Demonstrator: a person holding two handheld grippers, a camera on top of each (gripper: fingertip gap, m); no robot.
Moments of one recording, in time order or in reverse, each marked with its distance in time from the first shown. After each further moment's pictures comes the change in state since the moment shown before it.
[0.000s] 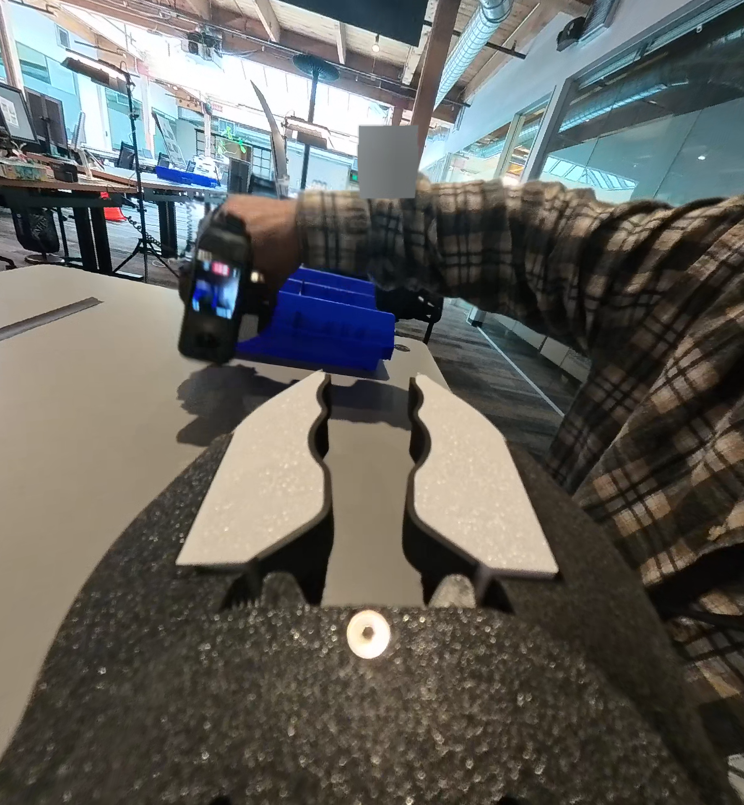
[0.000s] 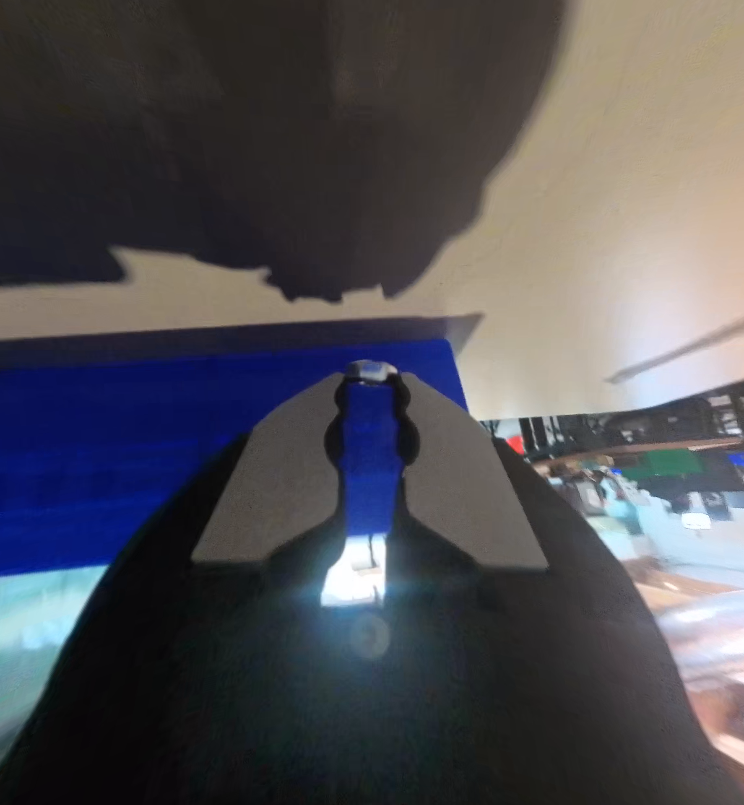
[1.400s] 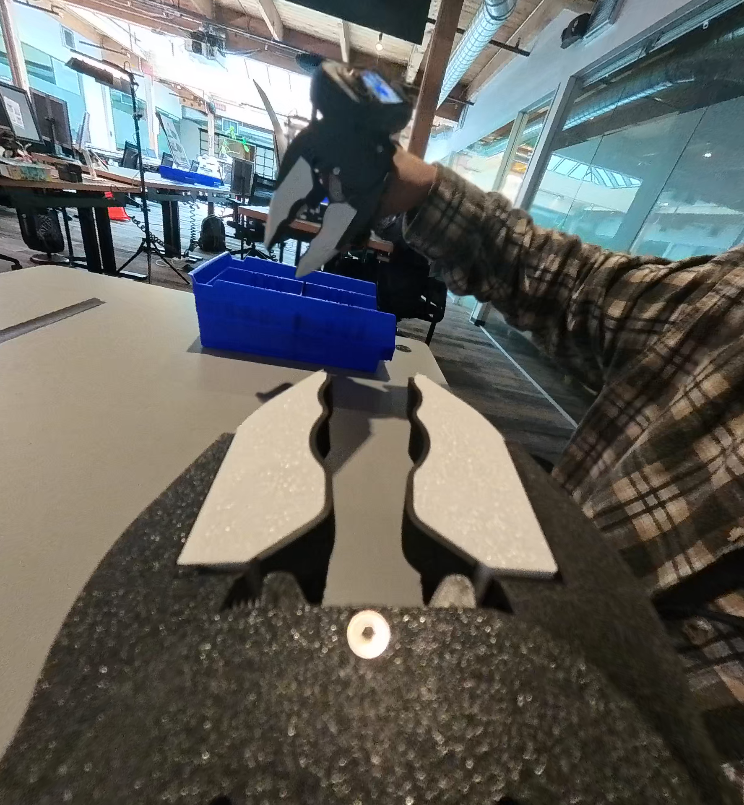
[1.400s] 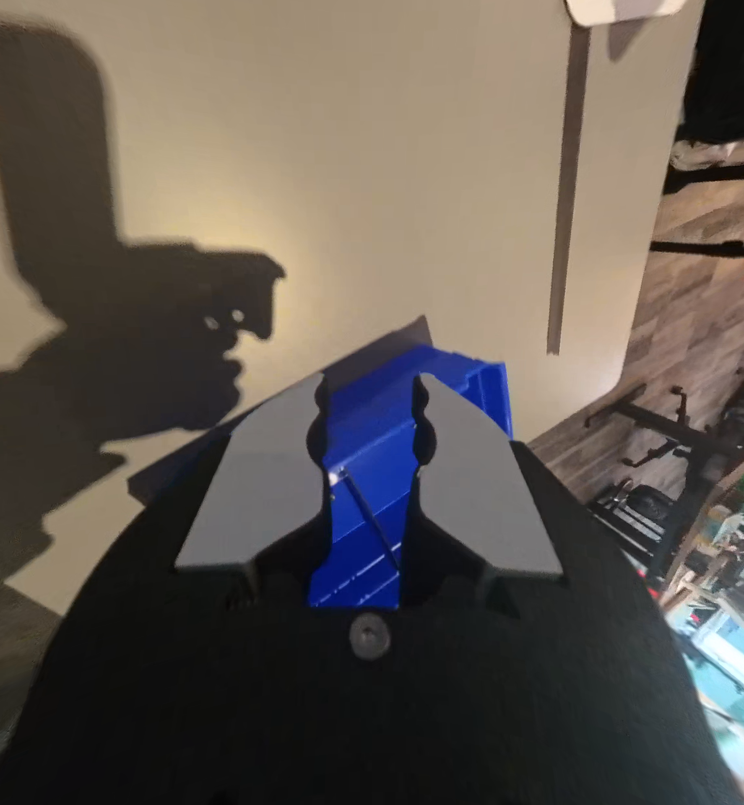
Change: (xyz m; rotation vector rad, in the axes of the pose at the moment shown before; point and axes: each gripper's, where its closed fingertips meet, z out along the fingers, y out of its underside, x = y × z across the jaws) left arm 0.002 -0.002 0.001 -0.003 -0.007 0.002; right arm -0.041 0.034 -0.131 0.659 0.247 0.474
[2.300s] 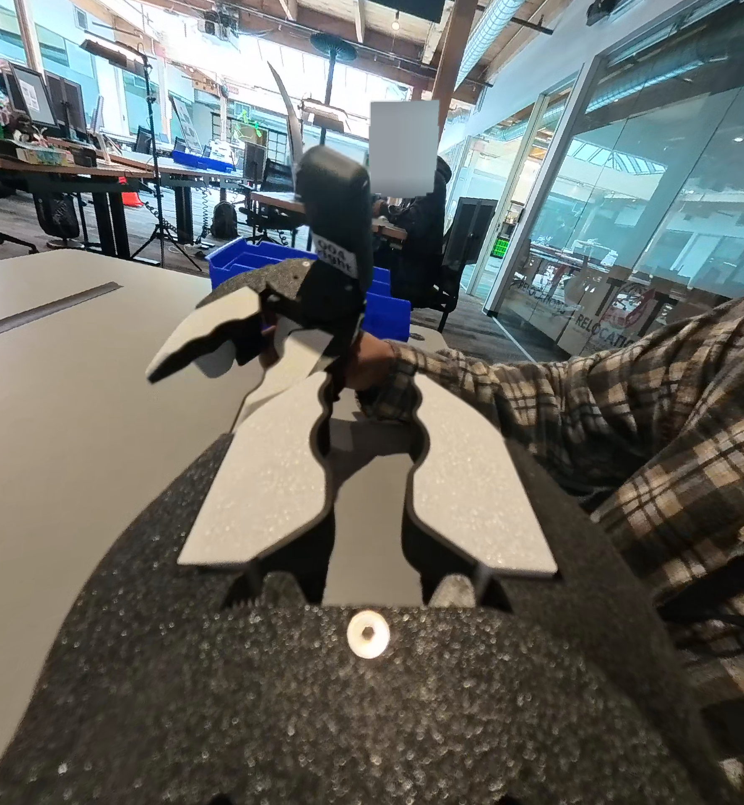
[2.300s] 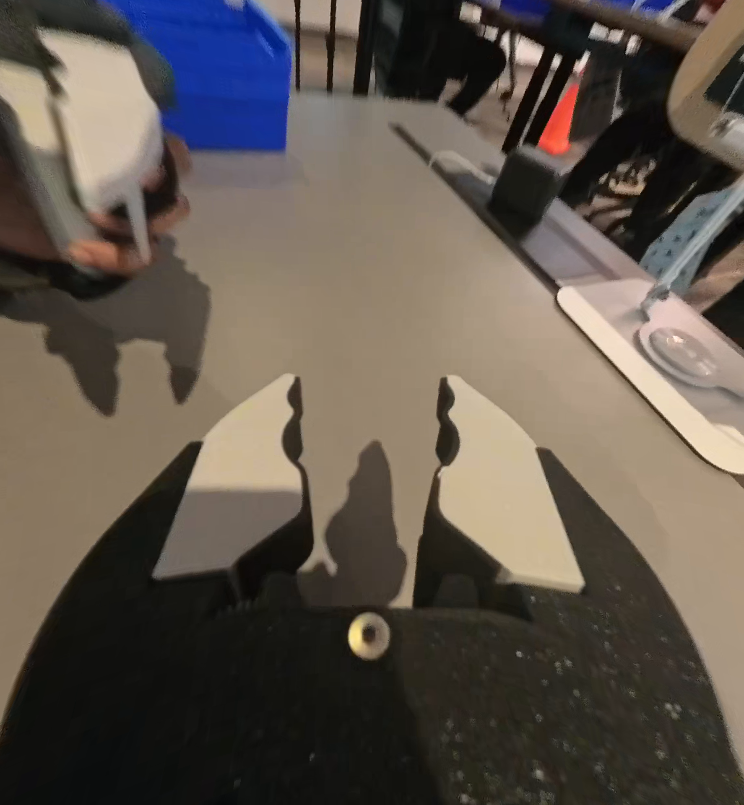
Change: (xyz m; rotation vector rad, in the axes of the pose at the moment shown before) left arm -0.011 0.006 -0.005 -0.026 -0.031 -0.001; right arm -0.067 -0.230 0.048 1.051 -0.166 0.315
